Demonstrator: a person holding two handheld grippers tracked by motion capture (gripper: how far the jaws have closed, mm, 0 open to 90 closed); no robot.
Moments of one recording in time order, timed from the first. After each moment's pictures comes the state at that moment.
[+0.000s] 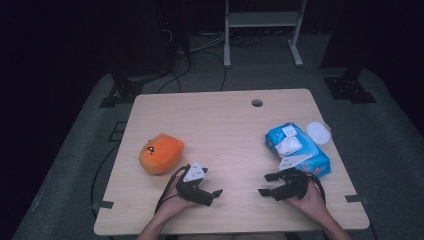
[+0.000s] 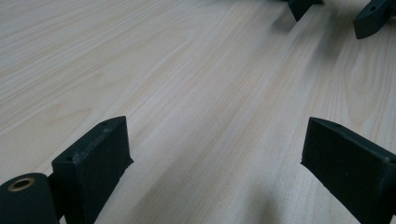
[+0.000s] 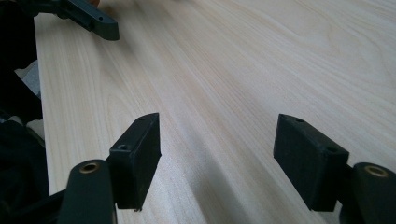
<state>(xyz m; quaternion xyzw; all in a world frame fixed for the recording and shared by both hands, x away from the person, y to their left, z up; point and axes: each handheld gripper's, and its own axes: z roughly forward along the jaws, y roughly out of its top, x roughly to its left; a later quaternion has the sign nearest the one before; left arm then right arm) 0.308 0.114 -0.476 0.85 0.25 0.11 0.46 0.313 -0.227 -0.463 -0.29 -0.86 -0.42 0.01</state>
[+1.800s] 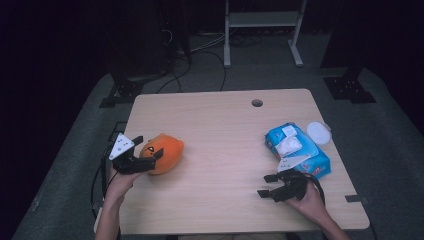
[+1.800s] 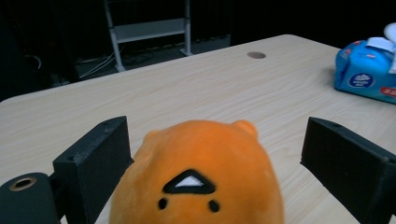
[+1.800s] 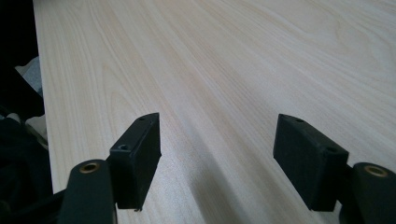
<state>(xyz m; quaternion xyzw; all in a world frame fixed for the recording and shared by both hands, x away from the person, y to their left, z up) 0.336 0.271 -0.406 0.72 0.39 0.28 0.51 0.310 -0.223 -0.463 -0.29 -0.86 -0.41 0.01</state>
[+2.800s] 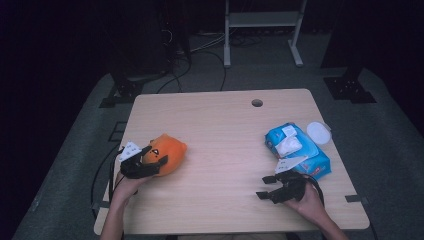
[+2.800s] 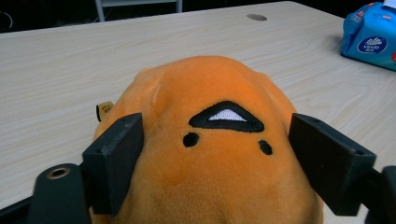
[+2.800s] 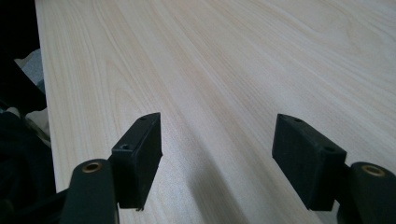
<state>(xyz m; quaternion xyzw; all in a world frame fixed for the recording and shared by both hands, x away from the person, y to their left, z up) 0.346 0.269 -0.448 0.73 0.41 0.22 0.49 0.308 -0.218 -0.462 -0.28 -0.87 -0.41 0.00</state>
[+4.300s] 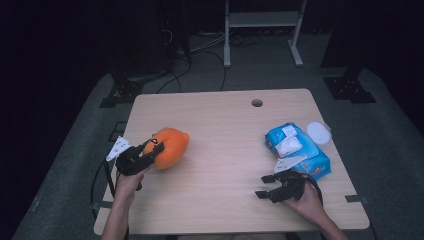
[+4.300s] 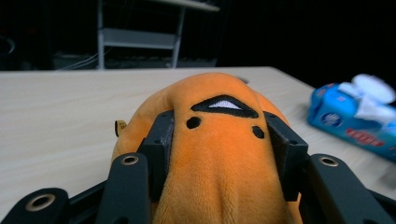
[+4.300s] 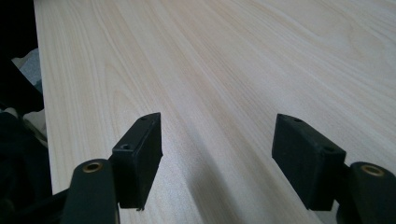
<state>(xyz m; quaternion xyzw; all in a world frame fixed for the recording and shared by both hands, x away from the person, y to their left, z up) 0.334 0.262 -0.412 0.66 0.41 0.22 0.59 0.310 -0.215 -0.463 -0.28 -0.87 -0.41 0.00</state>
